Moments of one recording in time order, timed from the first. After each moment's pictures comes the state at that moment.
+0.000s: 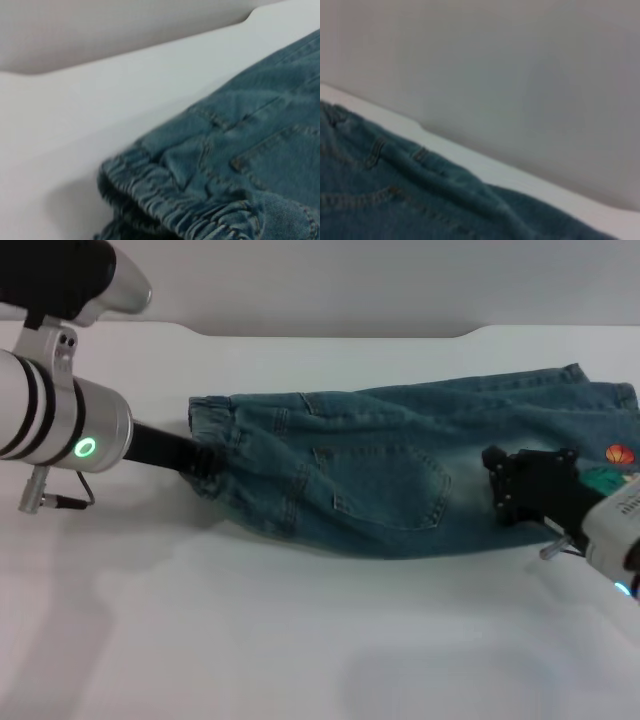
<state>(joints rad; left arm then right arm) -0.40 -2.06 -1.60 -1.59 2.57 -1.29 0.22 0.18 2.08 1.39 0.75 -0.56 0.60 -2.65</state>
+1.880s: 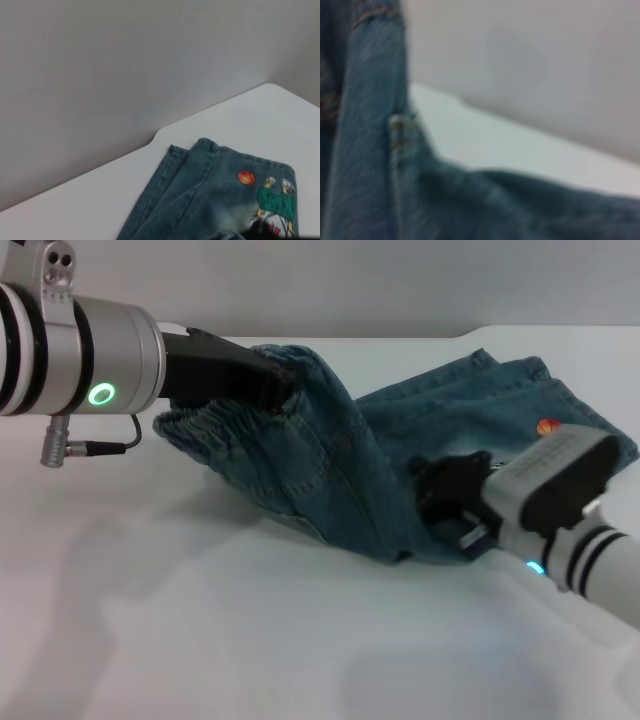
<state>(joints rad) -0.33 -2.06 -1.58 -1.88 2.41 -1.25 0.28 0.42 2.08 1.07 0.60 -0.09 0.43 -2.74</state>
